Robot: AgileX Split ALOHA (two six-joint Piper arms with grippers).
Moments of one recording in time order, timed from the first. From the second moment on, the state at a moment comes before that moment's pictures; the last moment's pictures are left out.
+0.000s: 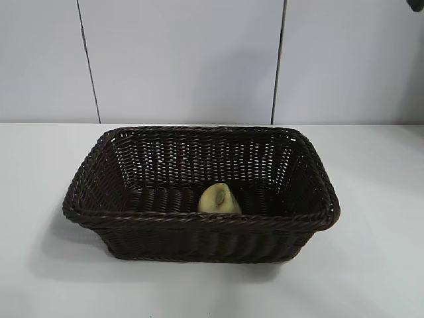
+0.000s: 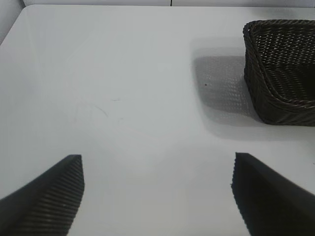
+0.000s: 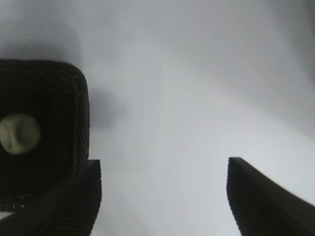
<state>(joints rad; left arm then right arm) -0.07 -0.01 -0.49 0.01 1.12 0.03 0.13 1.22 -1.11 -0.08 1.24 0.13</state>
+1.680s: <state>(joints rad) -0.07 -0.01 -0.49 0.01 1.12 0.03 0.00 0.00 -0.47 -0.04 1.08 0.08</state>
